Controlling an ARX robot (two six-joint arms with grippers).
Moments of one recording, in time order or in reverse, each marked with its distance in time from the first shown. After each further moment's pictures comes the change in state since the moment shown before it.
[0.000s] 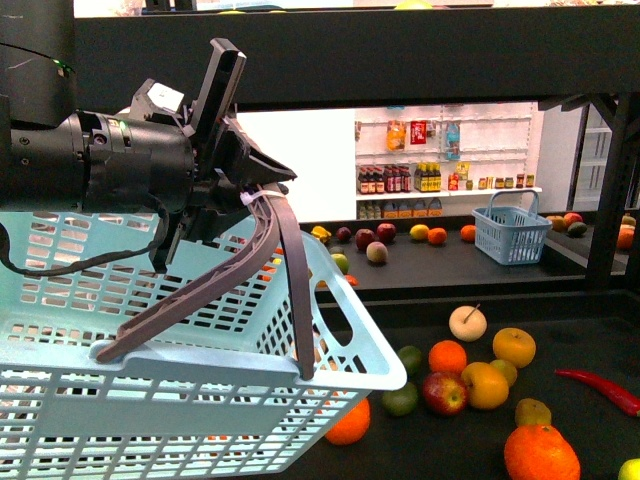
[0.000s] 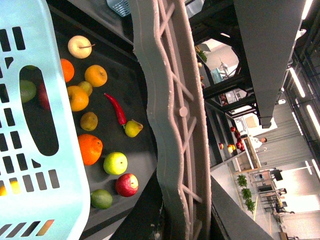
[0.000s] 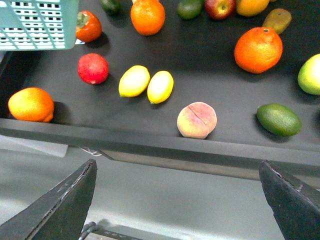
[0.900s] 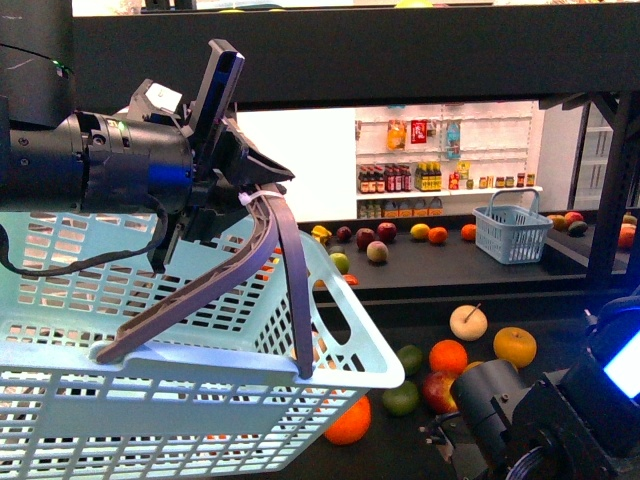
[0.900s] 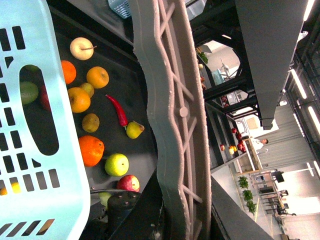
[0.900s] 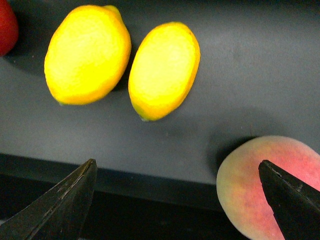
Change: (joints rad) left arm 0.000 0.000 0.000 0.000 -0.002 0.002; right arm 0.252 1.474 1.083 -0.042 0.184 0.163
